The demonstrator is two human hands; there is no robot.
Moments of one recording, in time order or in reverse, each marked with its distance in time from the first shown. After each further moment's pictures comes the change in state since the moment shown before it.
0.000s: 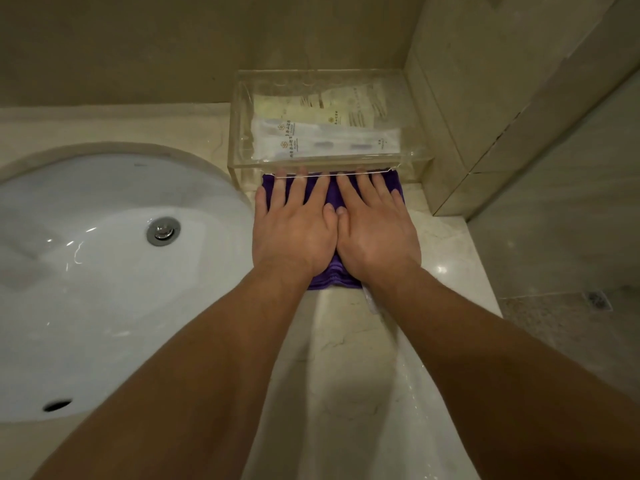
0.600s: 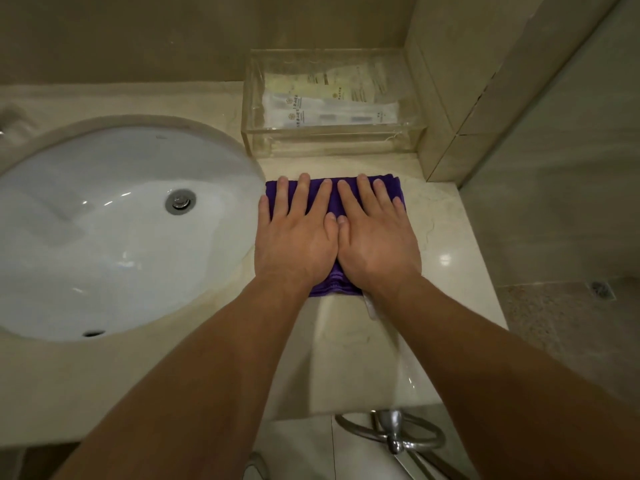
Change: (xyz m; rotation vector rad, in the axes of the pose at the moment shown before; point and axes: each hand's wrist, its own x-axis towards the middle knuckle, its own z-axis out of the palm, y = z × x) left_hand -0.078 0.007 -0.007 -0.005 -0.089 -0.032; right_hand -0.076 -0.005 0.001 0.004 -0.040 -0.030
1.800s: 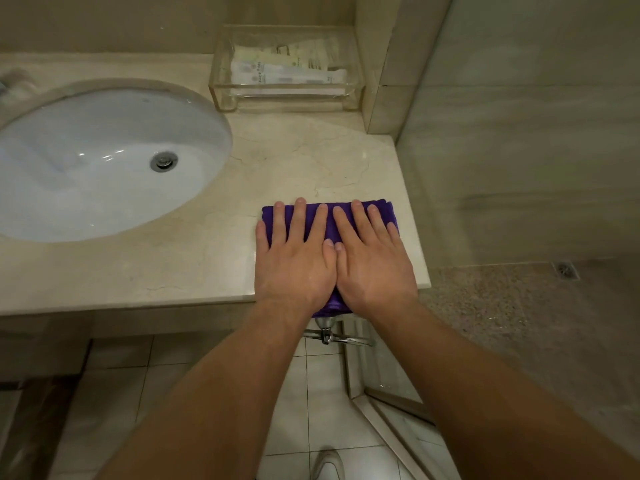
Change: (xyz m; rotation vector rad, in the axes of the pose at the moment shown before) left_hand -0.147 0.088 0.023 0.046 -0.039 -0.047; right_hand -0.162 0.060 -0.013 0.011 -0.055 -0.033
